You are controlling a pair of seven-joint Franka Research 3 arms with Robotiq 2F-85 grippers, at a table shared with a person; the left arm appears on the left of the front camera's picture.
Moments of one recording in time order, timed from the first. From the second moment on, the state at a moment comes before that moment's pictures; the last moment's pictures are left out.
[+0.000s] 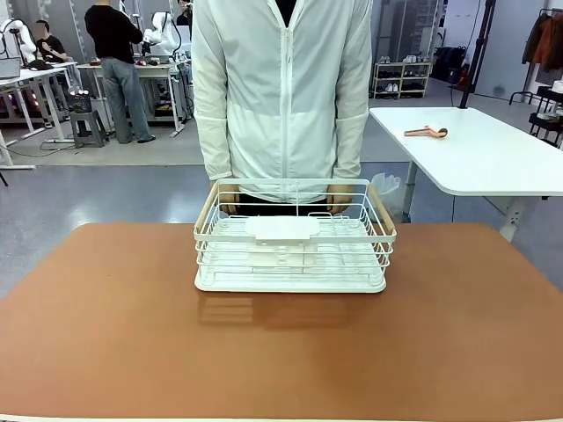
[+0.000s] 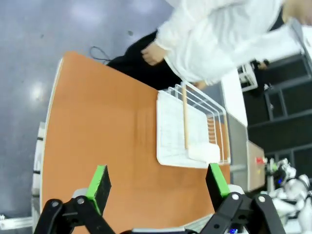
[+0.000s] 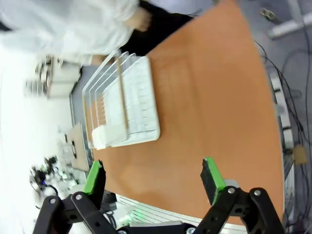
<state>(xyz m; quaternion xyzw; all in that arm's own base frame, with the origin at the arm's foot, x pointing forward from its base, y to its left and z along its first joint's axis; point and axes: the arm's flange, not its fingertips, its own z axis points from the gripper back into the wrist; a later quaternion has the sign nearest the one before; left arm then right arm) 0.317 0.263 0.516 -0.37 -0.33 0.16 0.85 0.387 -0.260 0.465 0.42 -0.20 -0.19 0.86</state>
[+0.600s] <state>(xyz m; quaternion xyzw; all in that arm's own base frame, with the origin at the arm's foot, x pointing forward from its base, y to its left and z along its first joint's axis) 0.316 0.273 0.501 -0.37 -0.32 0.21 0.85 0.391 -0.277 0.433 0.43 -0.17 -0.24 0.85</state>
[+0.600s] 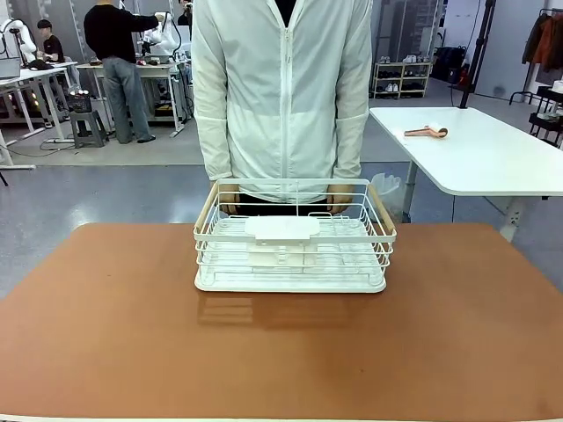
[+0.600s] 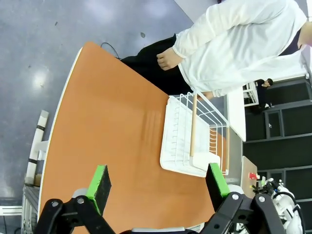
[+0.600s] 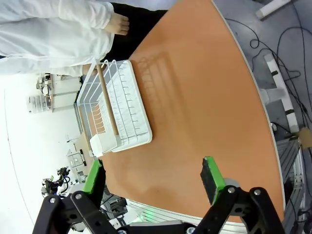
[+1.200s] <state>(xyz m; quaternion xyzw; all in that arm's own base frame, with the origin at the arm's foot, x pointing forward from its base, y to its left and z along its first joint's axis) 0.312 0.276 0.505 -0.39 -0.31 0.21 0.84 0.390 -0.276 0.436 0.43 -0.17 -0.24 0.85</state>
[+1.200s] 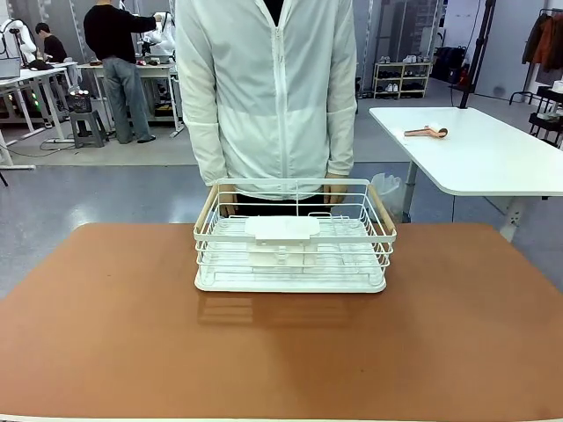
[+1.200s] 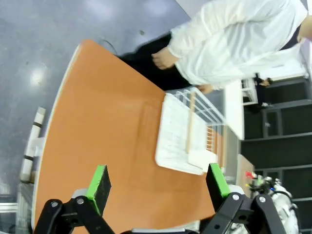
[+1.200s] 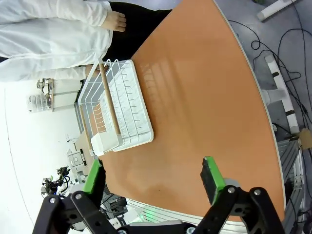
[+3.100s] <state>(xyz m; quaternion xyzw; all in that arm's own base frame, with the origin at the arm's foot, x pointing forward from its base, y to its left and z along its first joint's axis) 0.307 0.375 0.466 -0.62 -0.16 0.26 0.72 0.376 -0.368 0.393 0.68 -0.02 -0.17 0.71</state>
